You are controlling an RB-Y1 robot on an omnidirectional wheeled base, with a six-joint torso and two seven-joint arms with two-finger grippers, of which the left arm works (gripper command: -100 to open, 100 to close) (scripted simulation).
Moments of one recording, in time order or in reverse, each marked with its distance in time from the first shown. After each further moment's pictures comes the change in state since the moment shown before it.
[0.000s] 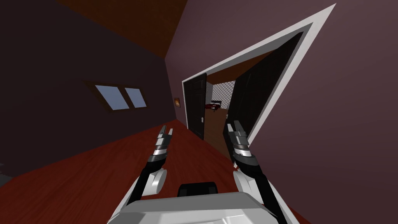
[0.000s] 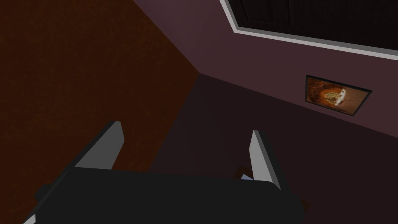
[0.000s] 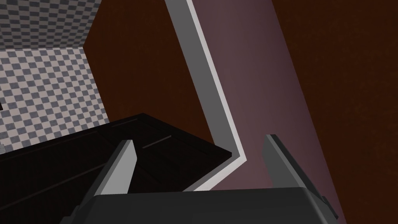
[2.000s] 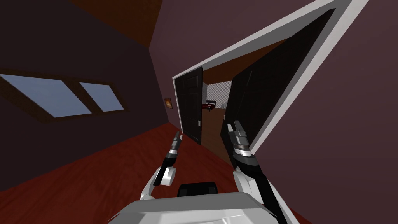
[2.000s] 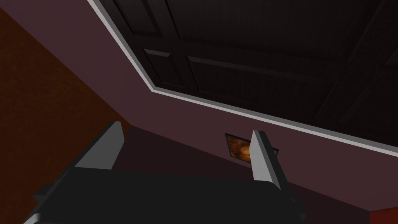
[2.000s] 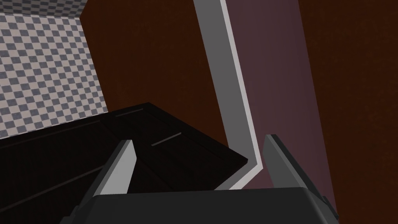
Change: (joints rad) arm -0.221 0.044 -0.071 0.528 -0.017 -0.116 0.036
